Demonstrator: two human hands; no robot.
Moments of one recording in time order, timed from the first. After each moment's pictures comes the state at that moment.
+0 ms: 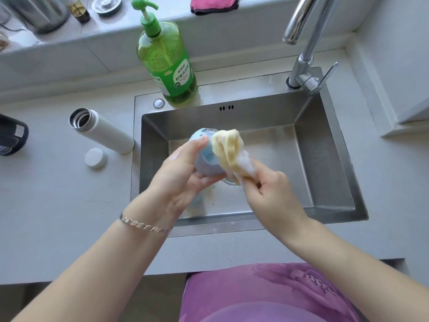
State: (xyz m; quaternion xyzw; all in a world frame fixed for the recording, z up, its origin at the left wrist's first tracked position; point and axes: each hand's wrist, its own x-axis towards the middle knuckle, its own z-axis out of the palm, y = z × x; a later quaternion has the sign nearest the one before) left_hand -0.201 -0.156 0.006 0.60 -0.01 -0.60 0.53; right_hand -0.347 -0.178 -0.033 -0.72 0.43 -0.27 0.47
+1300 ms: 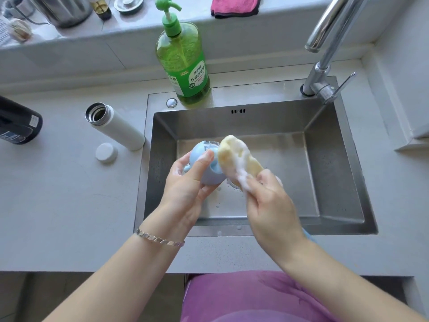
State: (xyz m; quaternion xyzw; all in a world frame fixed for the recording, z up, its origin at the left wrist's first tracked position) left_hand -0.201 -0.136 -0.013 0.63 0.05 -0.50 0.59; right_hand -0.334 -0.156 -0.046 -0.80 0.45 -0.22 0.34
